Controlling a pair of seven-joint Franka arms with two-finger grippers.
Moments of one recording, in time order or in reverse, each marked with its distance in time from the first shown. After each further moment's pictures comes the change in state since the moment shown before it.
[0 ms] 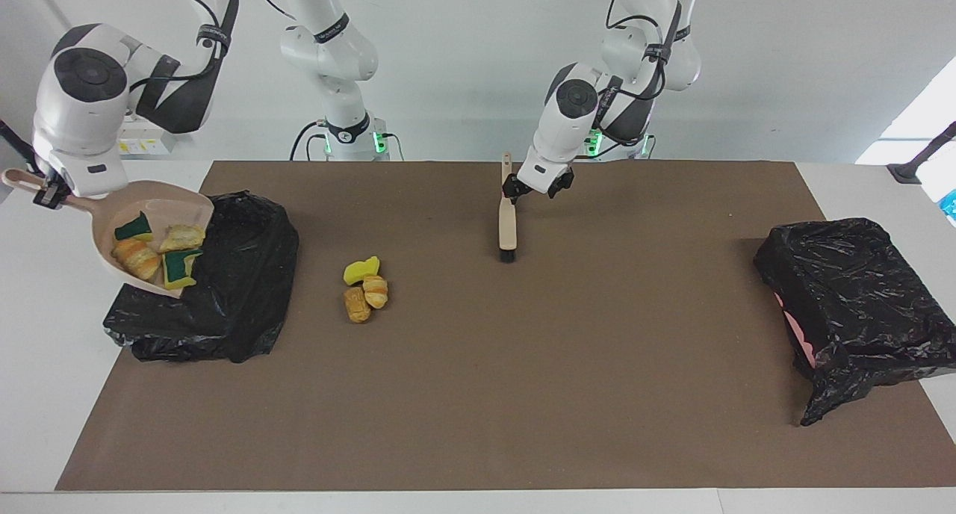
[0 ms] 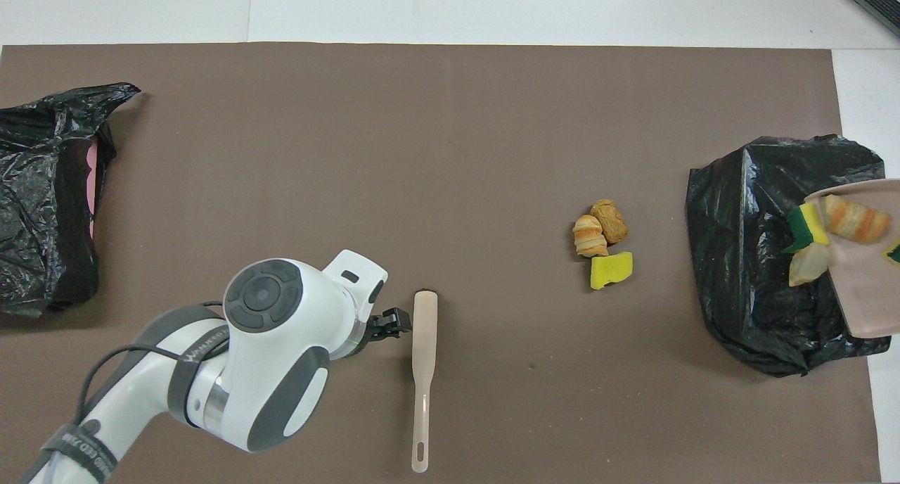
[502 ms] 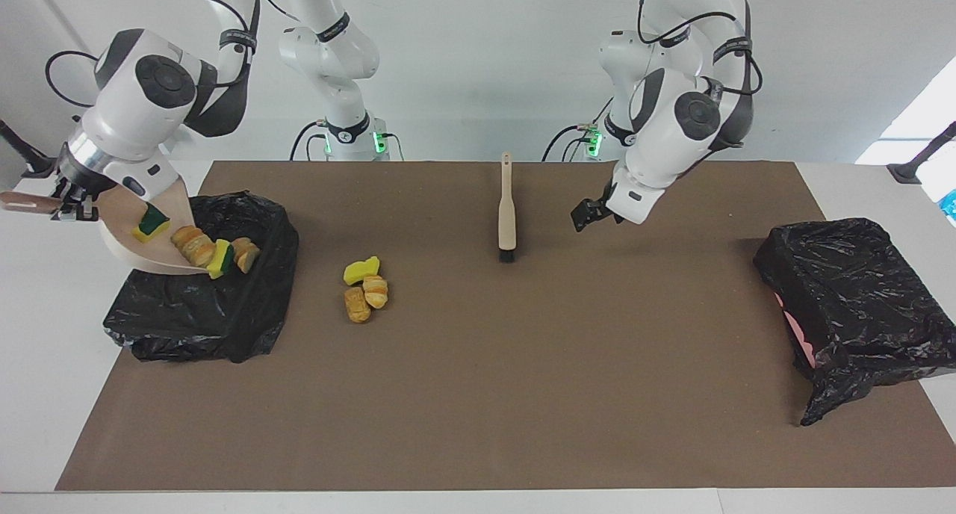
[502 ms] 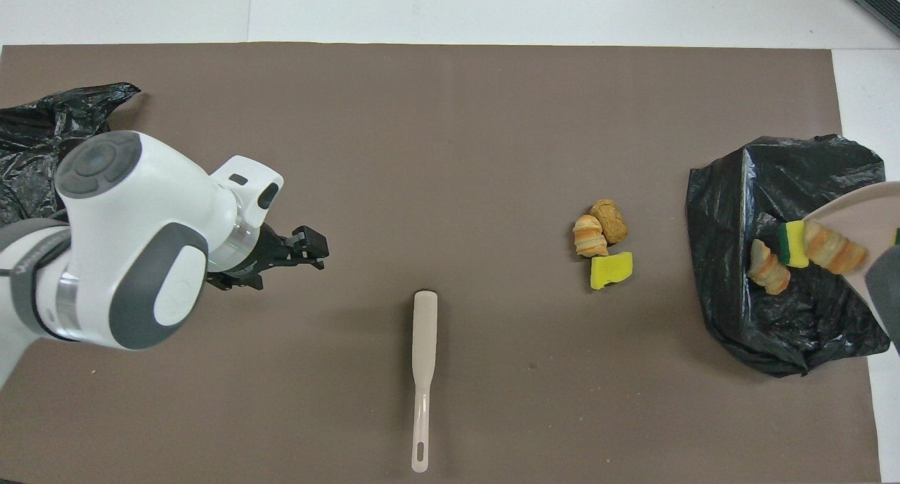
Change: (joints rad) left arm 0.258 0.091 0.005 0.293 0.030 -0.267 0.173; right arm 0.106 -0.004 0.002 -0.006 -0.156 0.010 -0.158
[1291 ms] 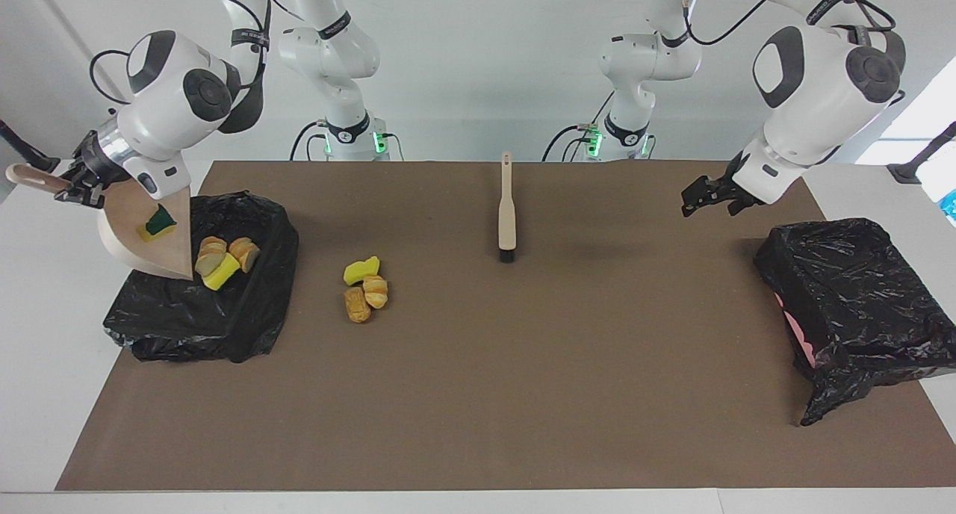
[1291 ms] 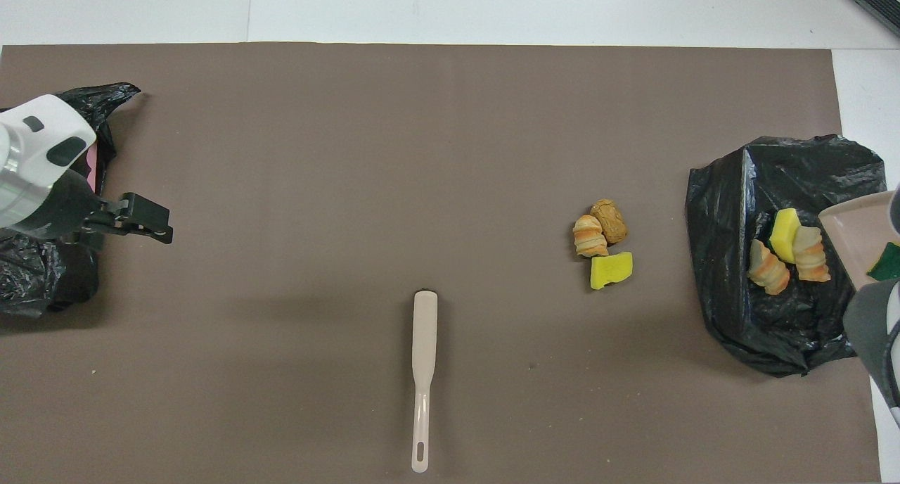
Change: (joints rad) left arm 0.248 -0.001 0.004 0.237 0.109 -0.244 0.427; right arm 0.023 -0.077 -0.003 -0.136 -0.154 -0.129 0.412
